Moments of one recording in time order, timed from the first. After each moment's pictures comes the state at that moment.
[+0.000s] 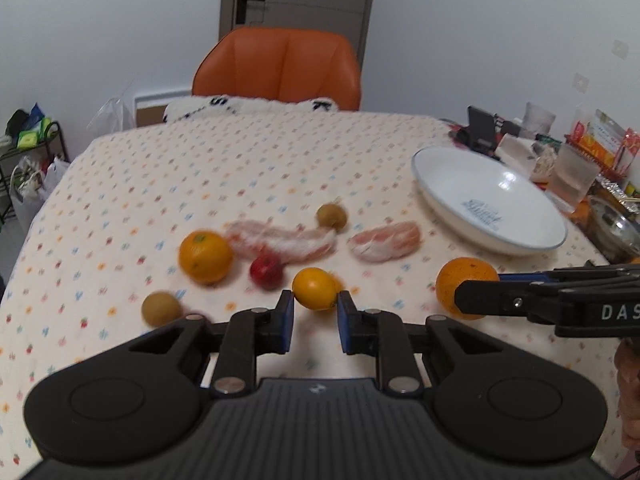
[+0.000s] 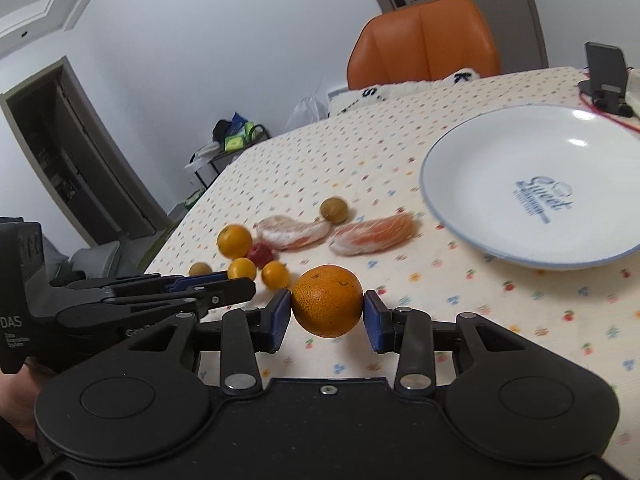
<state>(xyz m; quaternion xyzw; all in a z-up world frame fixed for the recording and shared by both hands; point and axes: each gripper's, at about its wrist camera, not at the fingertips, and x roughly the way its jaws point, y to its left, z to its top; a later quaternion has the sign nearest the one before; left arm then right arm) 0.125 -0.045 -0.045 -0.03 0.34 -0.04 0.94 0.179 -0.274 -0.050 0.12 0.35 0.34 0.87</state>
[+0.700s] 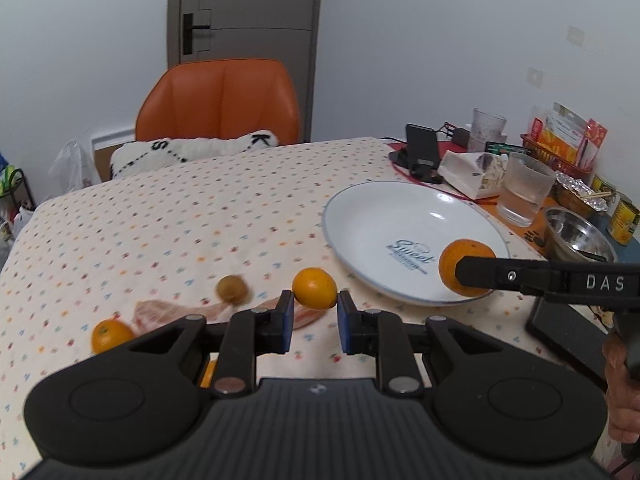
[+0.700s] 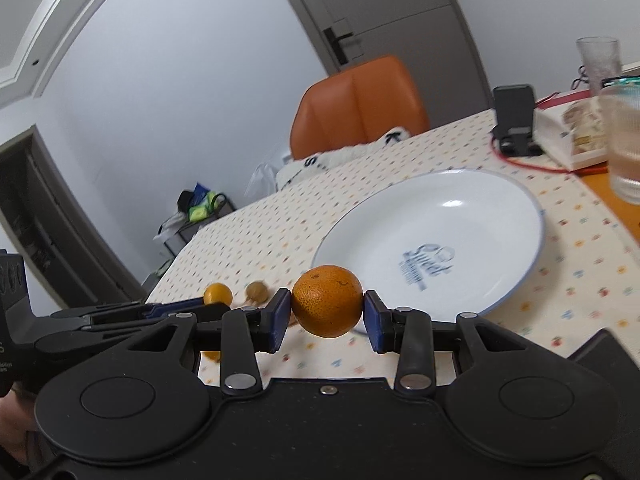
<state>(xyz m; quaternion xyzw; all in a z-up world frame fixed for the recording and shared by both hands) 0.156 -0.117 -0.015 0.00 0.31 -0.10 0.95 0.193 -0.357 -0.035 0.18 0.29 0.27 0.90</state>
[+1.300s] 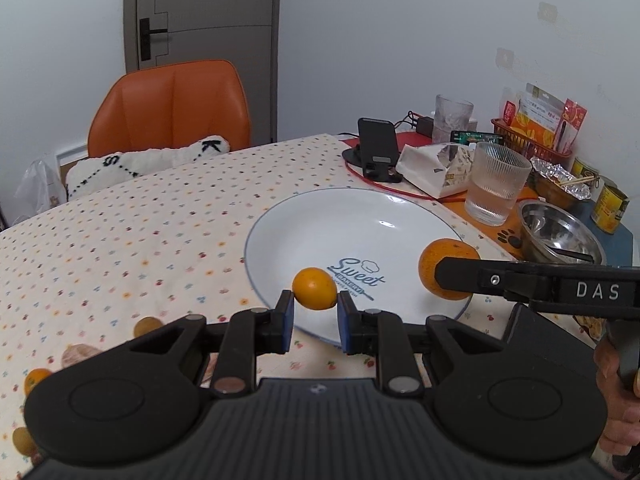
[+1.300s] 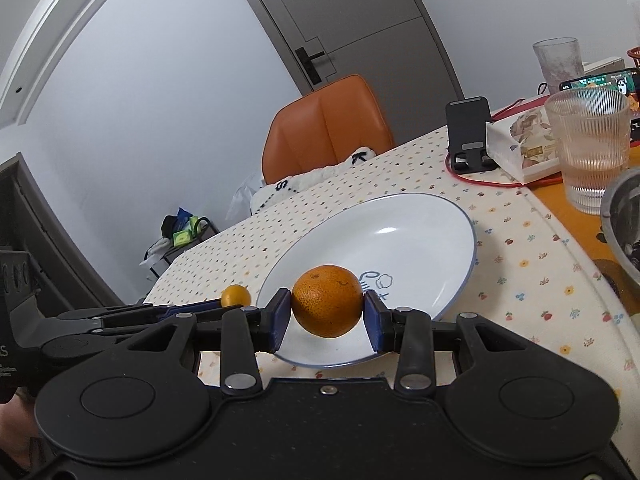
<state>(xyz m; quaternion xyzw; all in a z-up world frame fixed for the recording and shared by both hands) 0.195 -0.172 -0.020 0.03 0.32 -0.14 0.94 0.213 -0.397 -0.045 0.20 0.28 0.24 0.91</state>
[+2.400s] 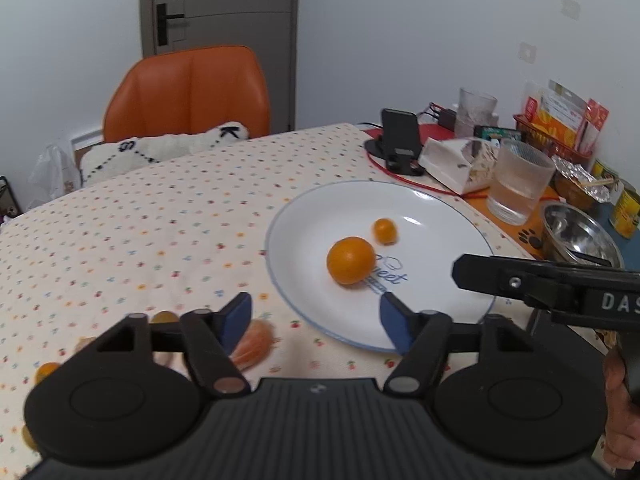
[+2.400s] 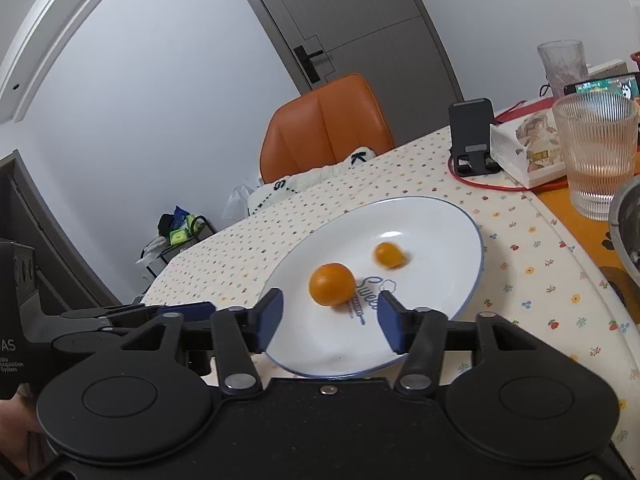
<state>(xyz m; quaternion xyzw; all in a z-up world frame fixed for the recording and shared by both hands) 0.200 -0.159 -0.015 0.02 0.34 -0.10 0.94 0.212 -0.389 -0.037 0.20 0.28 0.24 0.91</state>
